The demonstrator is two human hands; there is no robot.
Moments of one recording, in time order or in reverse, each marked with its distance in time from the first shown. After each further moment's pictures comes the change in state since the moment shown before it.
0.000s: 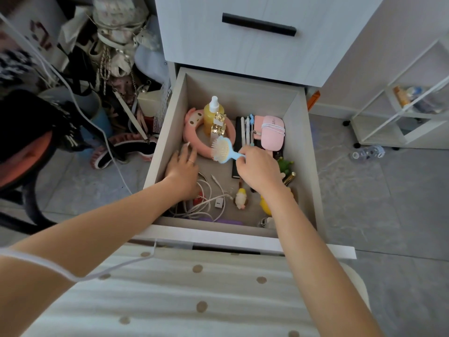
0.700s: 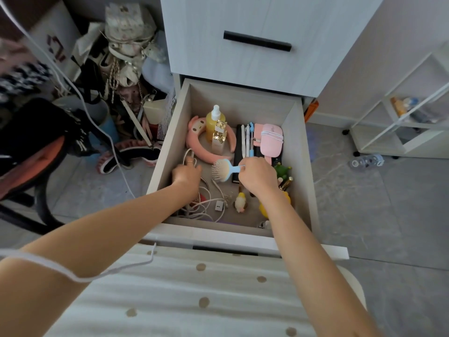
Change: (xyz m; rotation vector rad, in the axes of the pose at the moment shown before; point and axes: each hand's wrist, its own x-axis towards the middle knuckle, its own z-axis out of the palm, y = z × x) left_hand -0.011 0.007 -0.016 -0.283 -0.017 -0.147; right_hand -0.002 0.003 0.001 -0.107 -0.088 0.052
